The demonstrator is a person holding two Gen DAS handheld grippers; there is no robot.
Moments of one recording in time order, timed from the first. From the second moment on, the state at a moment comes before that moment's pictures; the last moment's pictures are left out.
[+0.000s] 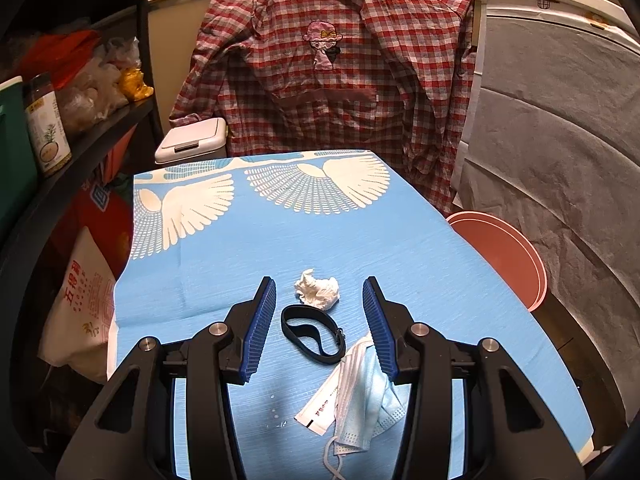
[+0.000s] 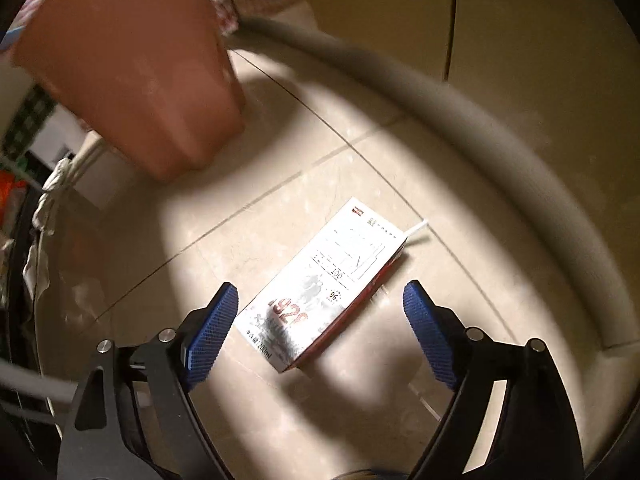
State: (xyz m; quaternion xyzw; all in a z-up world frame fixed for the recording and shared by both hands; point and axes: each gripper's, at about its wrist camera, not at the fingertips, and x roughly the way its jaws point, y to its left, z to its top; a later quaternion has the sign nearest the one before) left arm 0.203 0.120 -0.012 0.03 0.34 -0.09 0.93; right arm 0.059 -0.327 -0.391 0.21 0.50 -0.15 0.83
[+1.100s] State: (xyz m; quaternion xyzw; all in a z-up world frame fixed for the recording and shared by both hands) left arm 0.206 0.115 -0.002 0.04 0.32 -0.11 0.94; right arm 0.063 -0.286 -0.181 0.05 0.33 -0.05 0.94
